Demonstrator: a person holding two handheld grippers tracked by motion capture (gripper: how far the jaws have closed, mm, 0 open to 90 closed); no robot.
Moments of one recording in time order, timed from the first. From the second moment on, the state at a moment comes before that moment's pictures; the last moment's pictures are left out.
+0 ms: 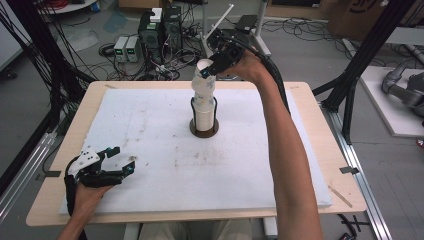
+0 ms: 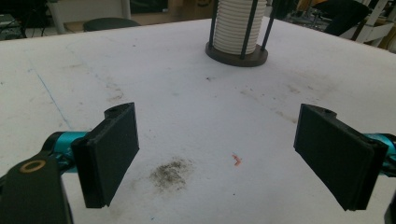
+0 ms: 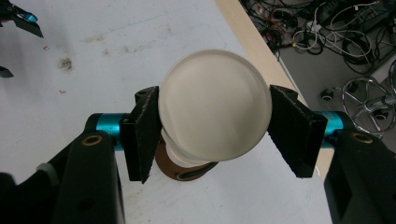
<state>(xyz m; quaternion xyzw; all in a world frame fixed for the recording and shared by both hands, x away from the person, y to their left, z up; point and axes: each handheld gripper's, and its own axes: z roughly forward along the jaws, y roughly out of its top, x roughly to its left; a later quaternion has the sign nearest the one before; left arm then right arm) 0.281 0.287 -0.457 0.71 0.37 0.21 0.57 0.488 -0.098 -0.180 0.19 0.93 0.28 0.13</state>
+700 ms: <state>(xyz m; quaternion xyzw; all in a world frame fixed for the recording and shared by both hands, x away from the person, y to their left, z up) 0.281 0.287 -0.457 0.71 0.36 0.22 0.57 0.460 -0.117 -0.173 0.16 0.93 0.31 0.13</state>
